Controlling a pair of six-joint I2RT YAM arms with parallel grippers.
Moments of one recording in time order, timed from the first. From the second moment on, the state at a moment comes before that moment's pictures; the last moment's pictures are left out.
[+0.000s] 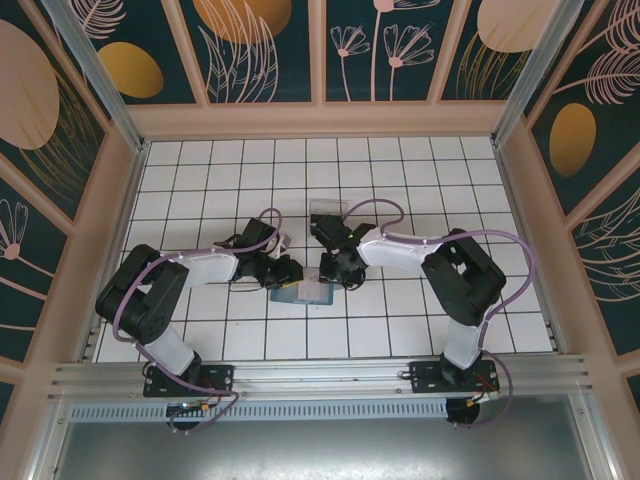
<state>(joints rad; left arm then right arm) -0.53 1.65 0.72 -0.12 0.58 -0.75 0.84 1.82 1.12 -0.61 -0.10 0.91</state>
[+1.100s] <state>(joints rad) -0.51 1.65 0.61 0.09 0.67 -0.82 0.85 1.83 1.13 -0.62 -0.10 0.91</state>
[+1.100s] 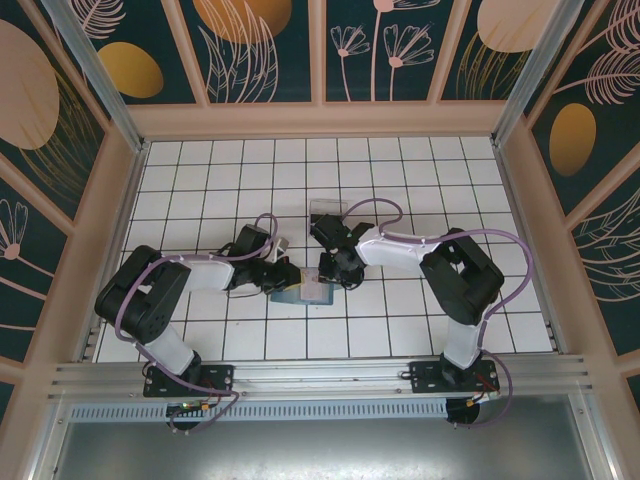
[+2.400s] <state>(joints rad) -0.48 1.47 0.80 -0.42 0.50 -0.50 0.84 1.83 1.14 -0.63 -0.09 0.89</state>
